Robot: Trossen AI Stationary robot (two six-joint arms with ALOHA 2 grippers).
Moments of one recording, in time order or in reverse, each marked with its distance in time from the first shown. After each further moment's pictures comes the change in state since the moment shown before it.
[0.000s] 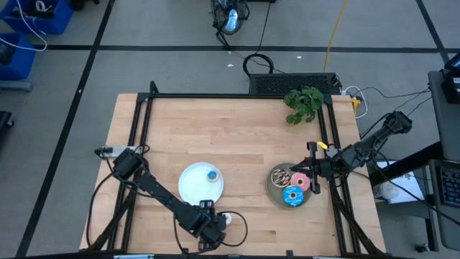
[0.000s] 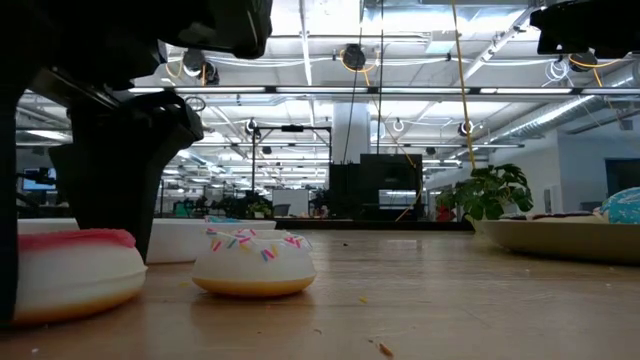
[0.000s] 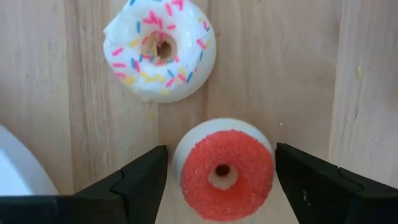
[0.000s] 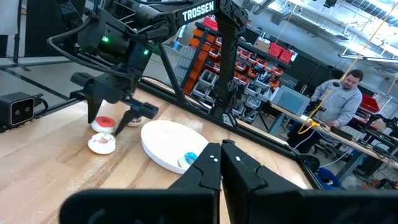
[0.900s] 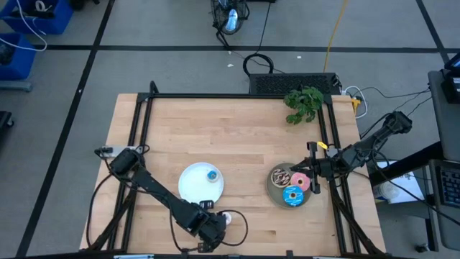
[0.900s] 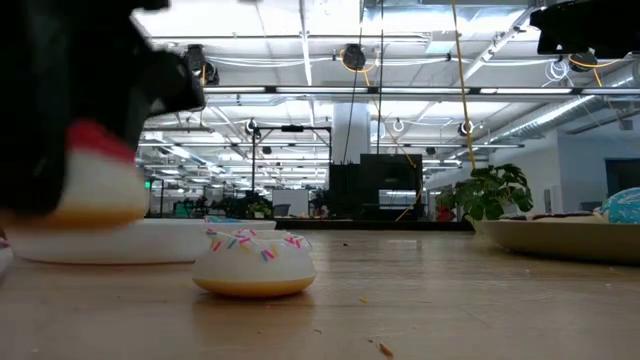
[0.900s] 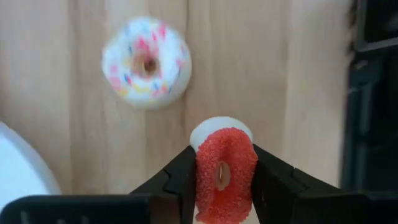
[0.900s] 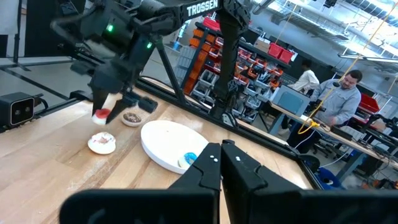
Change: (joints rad) left arm 0.006 -0.050 0.012 -0.001 0.034 -0.006; right arm 0.000 0.000 0.000 0.000 0.000 0.000
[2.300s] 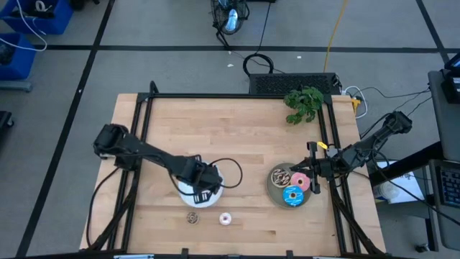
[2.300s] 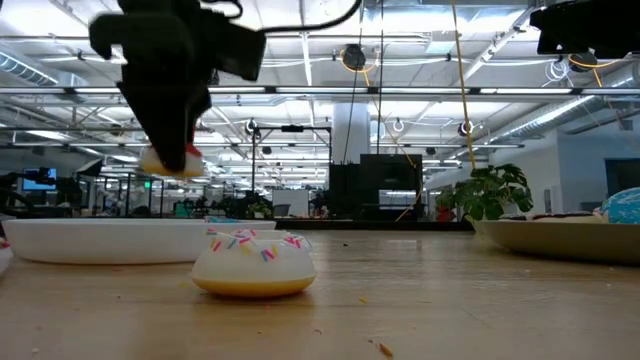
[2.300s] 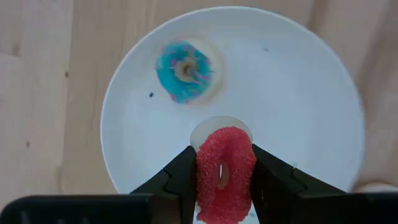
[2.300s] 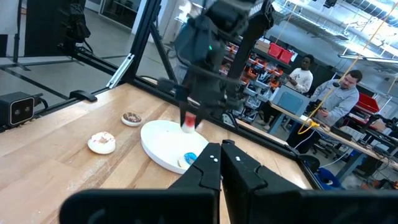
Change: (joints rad) left arm 0.310 -0.312 -0.245 -0.294 -0.077 0.129; right arm 0.000 0.000 0.000 0.000 0.000 -0.002
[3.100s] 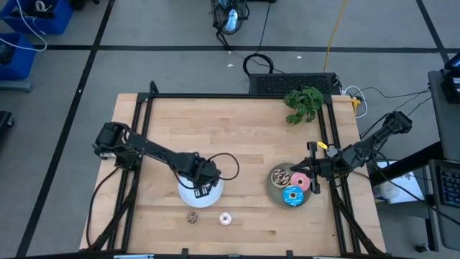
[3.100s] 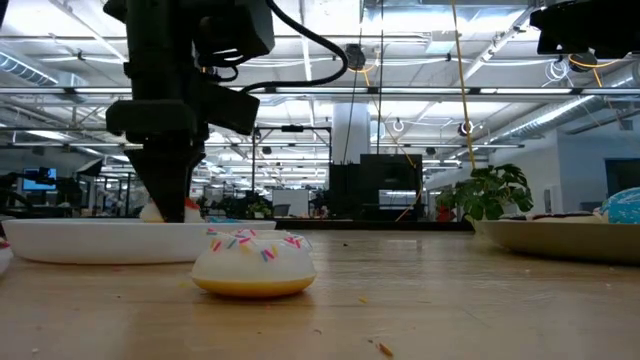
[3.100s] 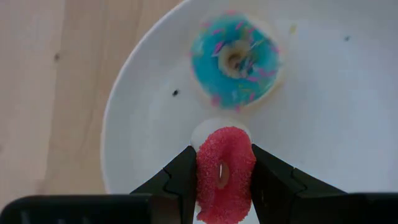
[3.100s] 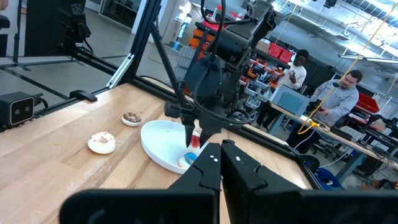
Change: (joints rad) left arm 0.078 0.000 -0.193 0.191 0.016 0.019; right arm 0.000 0.000 0.000 0.000 0.000 -0.001
